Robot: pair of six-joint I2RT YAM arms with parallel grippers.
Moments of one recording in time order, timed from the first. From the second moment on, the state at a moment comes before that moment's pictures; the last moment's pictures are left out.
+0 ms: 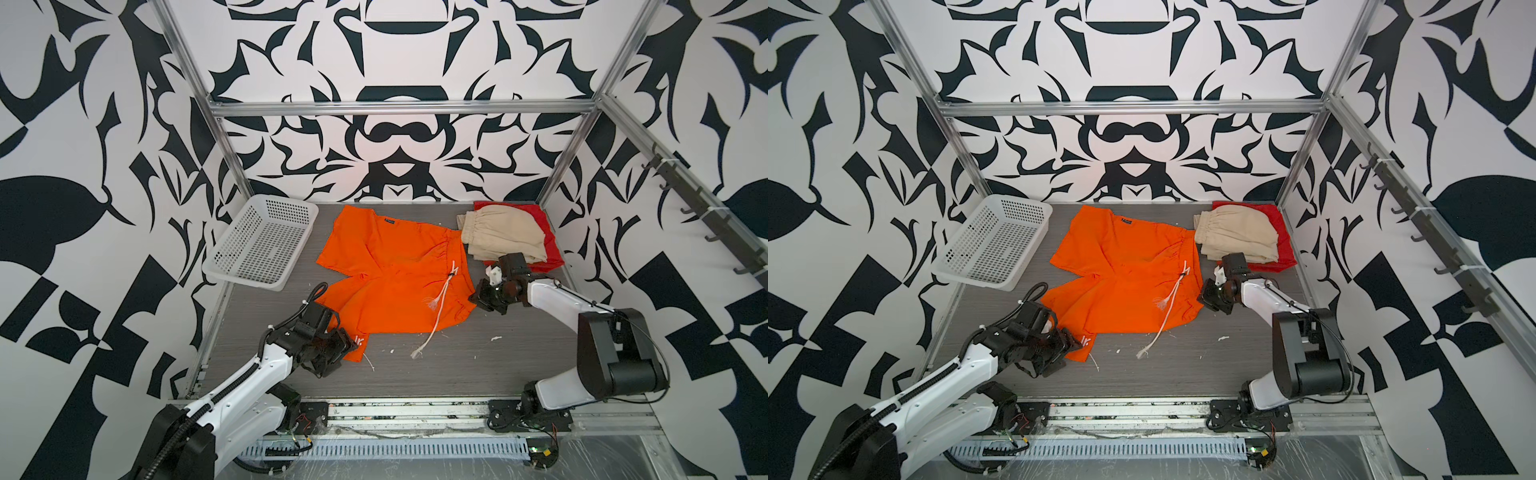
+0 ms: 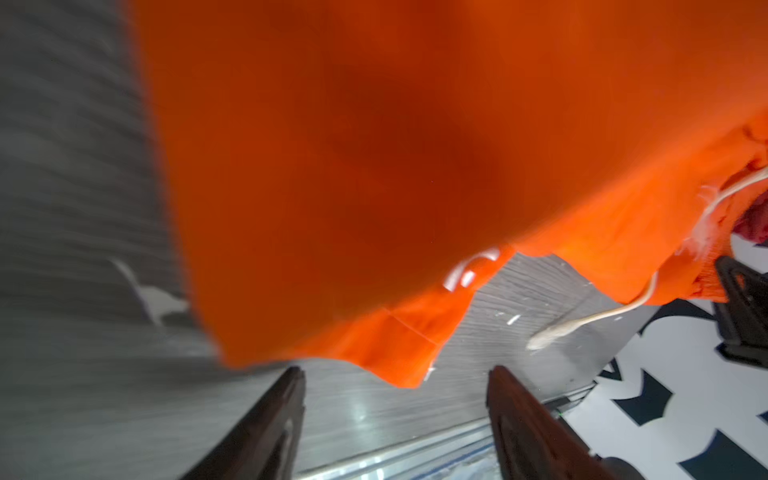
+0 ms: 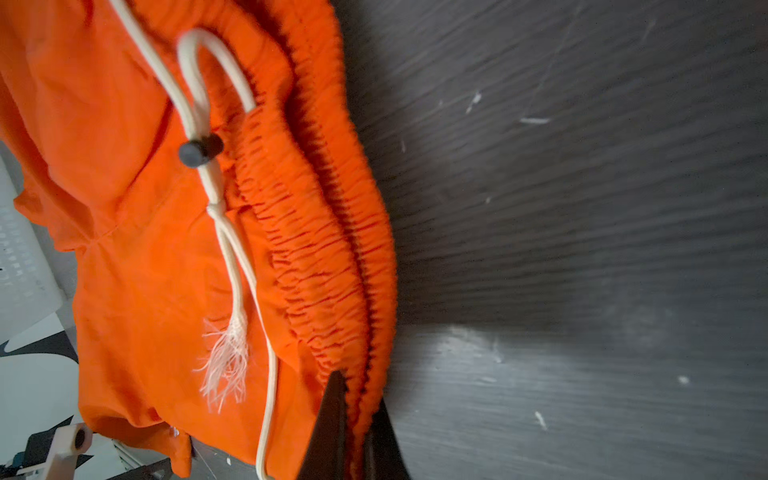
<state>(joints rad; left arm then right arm) -0.53 0.94 0.40 -0.61 0.35 -1.18 0.10 1.46 0.77 -0.47 -0.42 0.57</state>
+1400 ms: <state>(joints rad) -0.50 0.87 0.76 -0.89 -0.06 -1.14 0.15 1.15 1.00 -0.68 -0.41 0.61</state>
